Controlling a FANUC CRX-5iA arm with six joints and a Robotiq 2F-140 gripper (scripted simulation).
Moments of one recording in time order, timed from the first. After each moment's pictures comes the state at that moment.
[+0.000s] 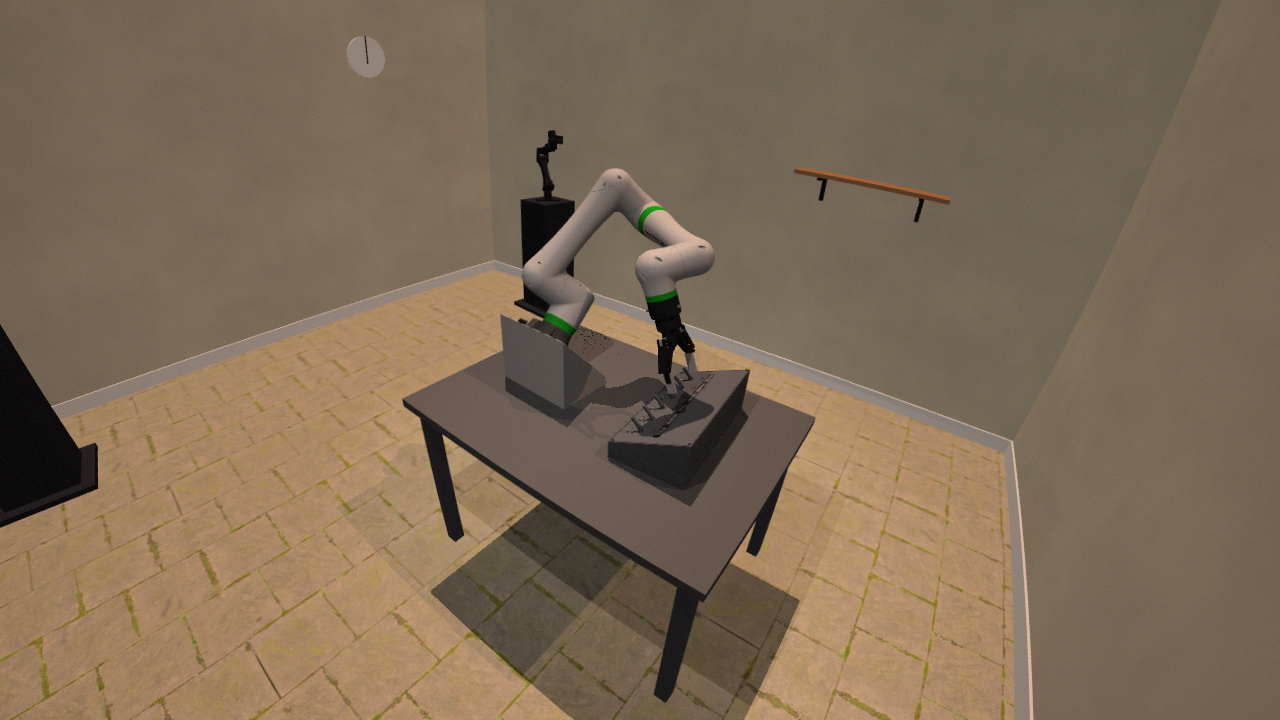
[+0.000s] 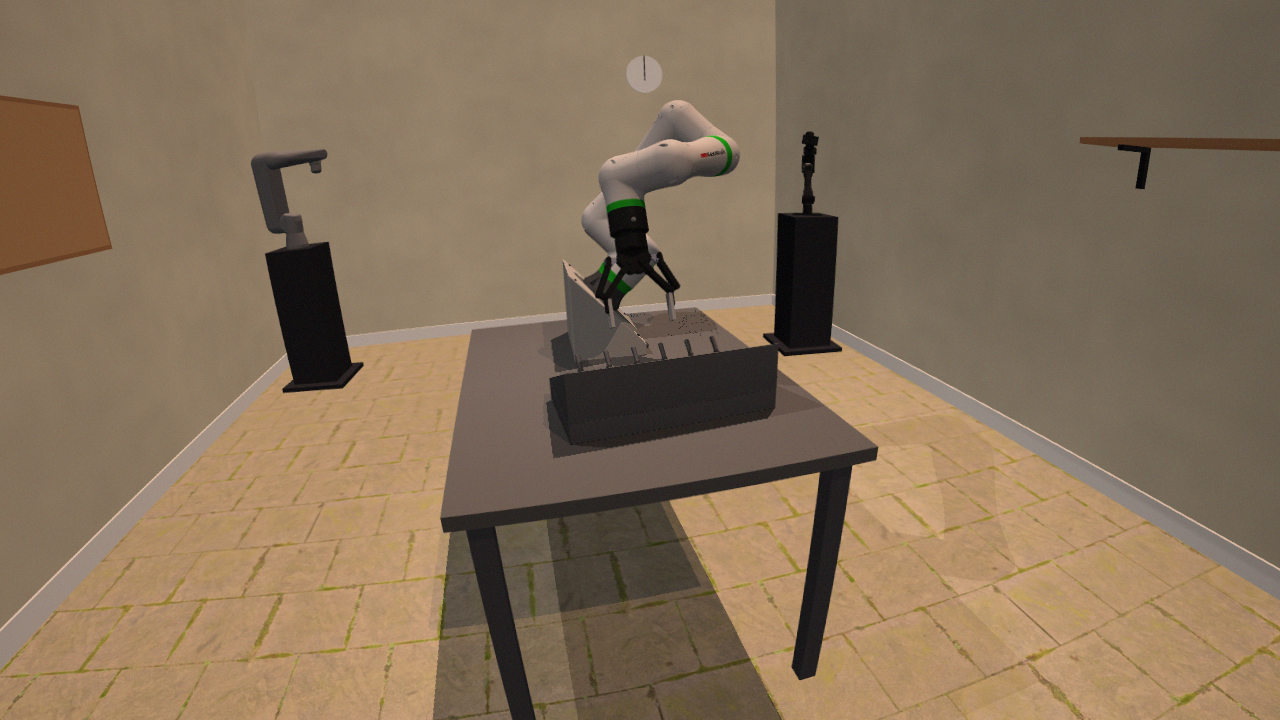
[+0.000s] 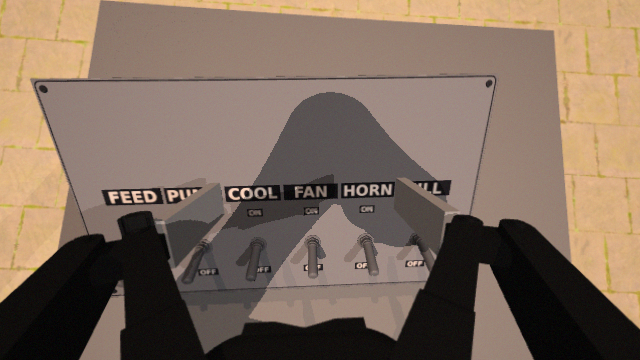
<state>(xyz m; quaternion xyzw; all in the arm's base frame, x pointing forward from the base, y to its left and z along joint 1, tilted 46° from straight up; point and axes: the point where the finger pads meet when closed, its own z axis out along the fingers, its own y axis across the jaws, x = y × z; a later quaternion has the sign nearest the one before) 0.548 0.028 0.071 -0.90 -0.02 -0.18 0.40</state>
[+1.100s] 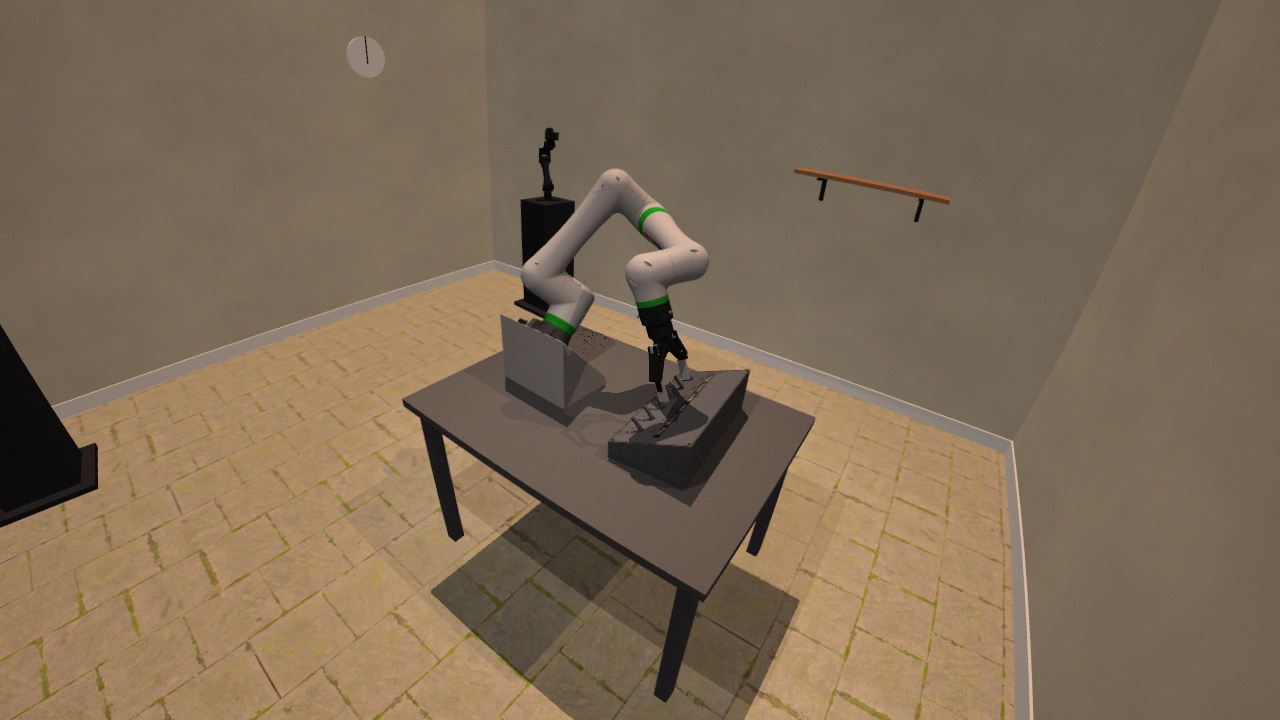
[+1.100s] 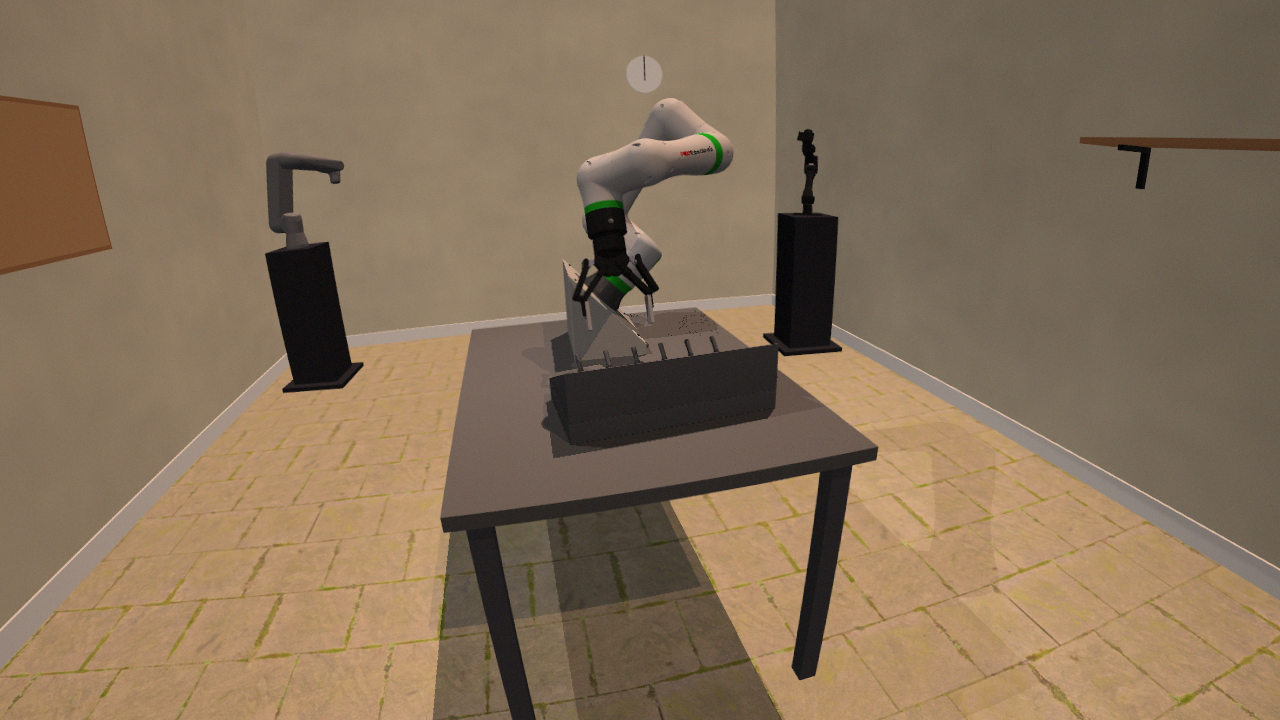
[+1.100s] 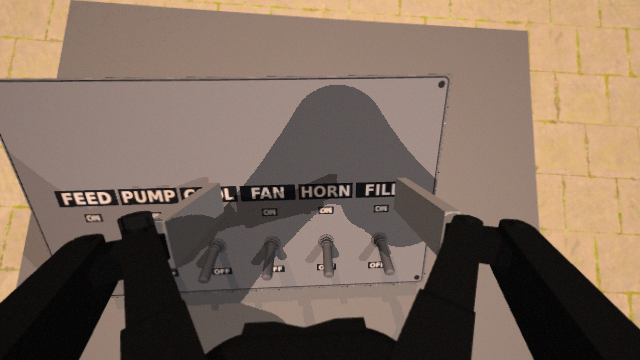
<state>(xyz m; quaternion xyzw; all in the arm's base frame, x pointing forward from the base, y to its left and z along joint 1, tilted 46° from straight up) 0.557 -0.009 0.033 -0.90 -0.02 -0.18 0.40</state>
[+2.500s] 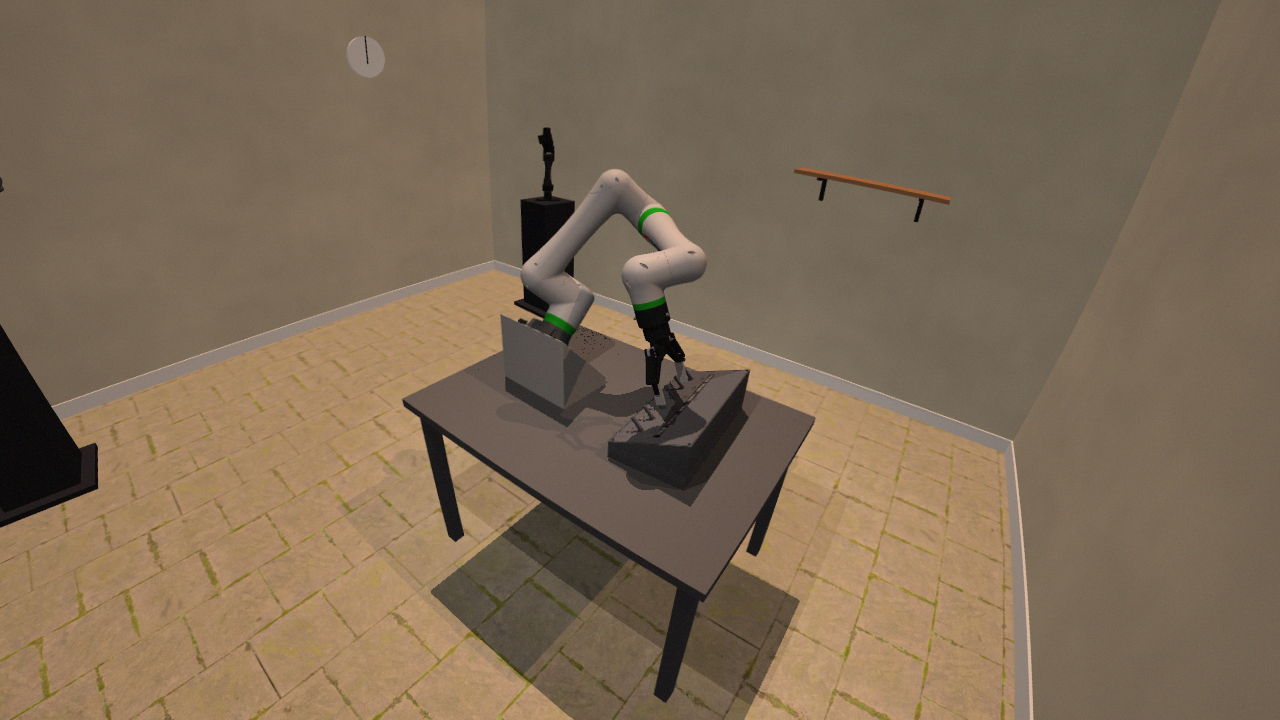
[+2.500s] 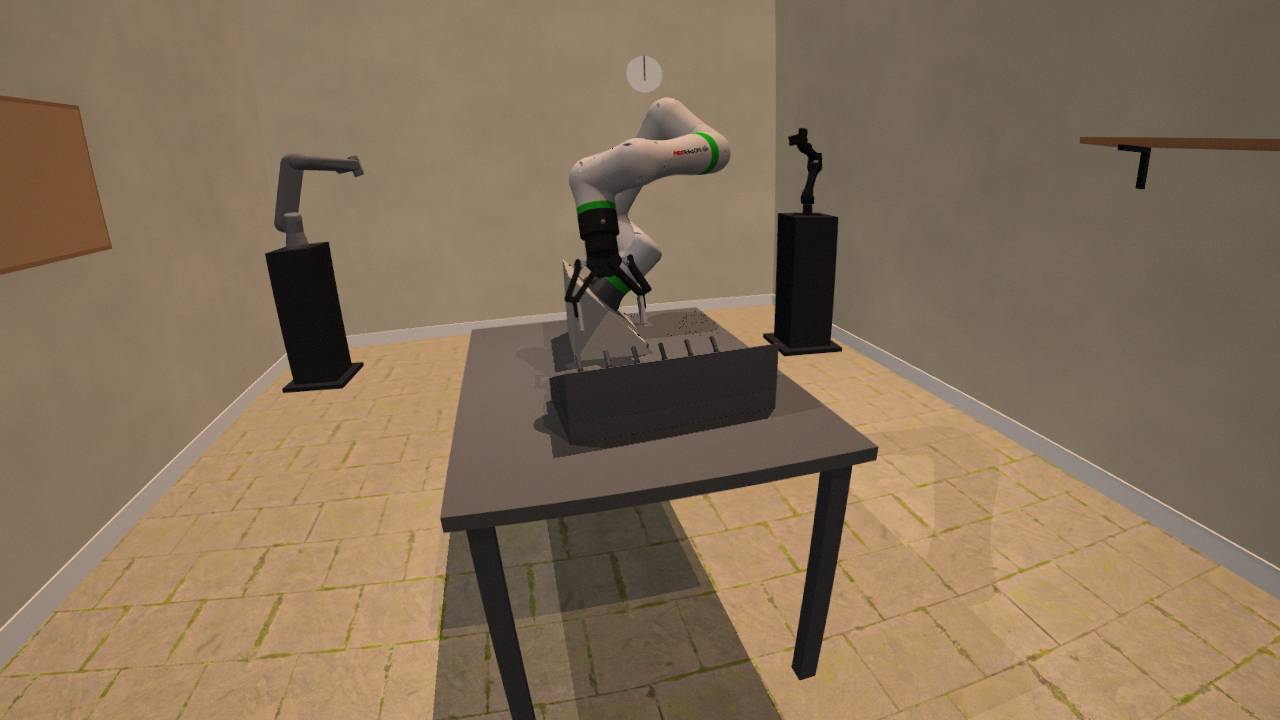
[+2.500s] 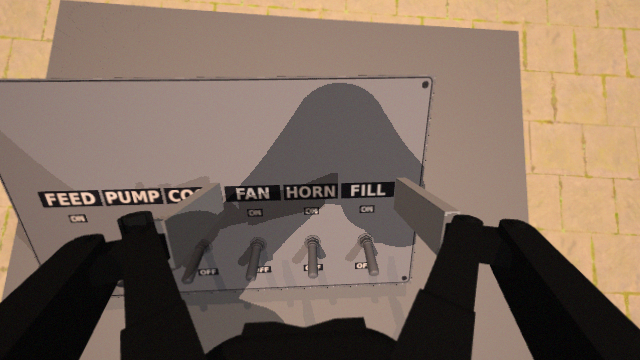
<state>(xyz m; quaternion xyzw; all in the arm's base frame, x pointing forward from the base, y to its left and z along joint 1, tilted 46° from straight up) 0.561 -0.021 0.019 -0.90 -0.02 -0.18 0.40</state>
